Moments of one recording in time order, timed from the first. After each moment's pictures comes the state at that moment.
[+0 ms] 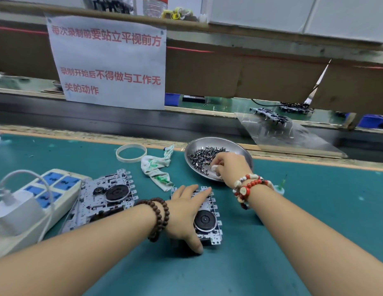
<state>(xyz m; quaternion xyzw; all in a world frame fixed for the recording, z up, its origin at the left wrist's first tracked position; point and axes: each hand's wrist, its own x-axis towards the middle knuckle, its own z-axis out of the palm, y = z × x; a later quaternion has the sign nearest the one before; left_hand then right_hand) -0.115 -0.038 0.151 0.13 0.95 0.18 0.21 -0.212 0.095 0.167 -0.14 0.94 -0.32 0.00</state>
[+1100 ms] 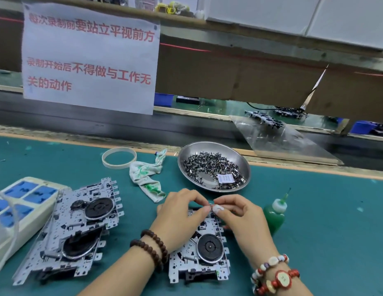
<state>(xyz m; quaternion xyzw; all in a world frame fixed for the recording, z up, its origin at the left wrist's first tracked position) -0.124 -0.023 0.134 0.01 0.90 0.44 -0.06 -0.145 0.121 0.126 -0.05 0.77 -0.64 0.01</state>
